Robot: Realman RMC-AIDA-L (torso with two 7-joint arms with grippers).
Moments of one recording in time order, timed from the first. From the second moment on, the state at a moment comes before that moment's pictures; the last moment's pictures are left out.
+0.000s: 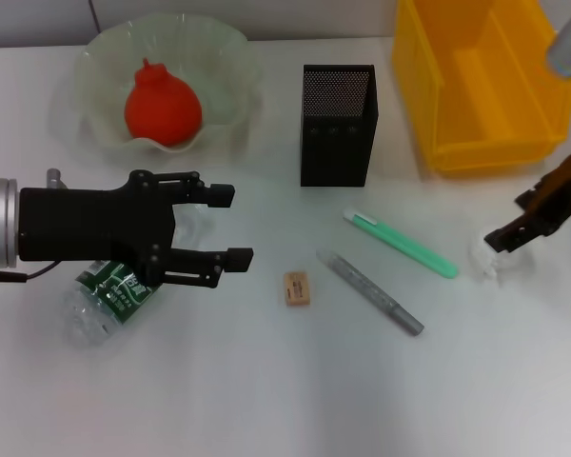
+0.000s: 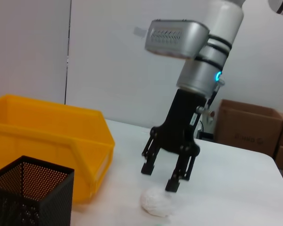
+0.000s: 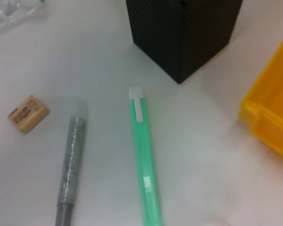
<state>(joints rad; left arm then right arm) -0.40 -2.04 1.05 0.95 1.79 1.66 -1.48 0.67 2.08 -1.07 -1.20 -2.72 -1.63 2.27</state>
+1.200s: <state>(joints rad) -0.39 -2.05 1.02 0.95 1.78 1.67 -1.48 0.66 2.08 -1.02 -1.41 -2.72 -1.66 2.29</state>
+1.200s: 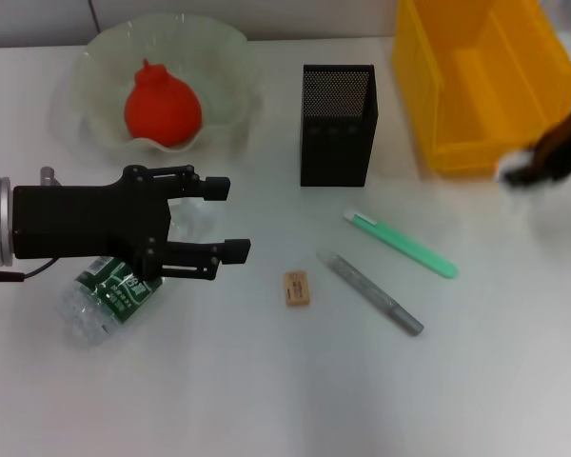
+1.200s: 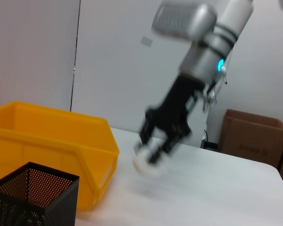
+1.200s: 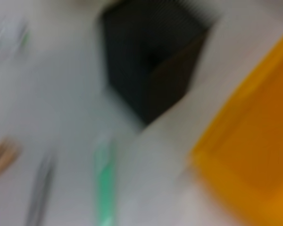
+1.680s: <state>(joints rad) -0.40 -2.05 0.99 0.97 1.79 1.68 -1.53 0.52 2.08 -0.94 -1.42 -2.35 -1.25 2.17</state>
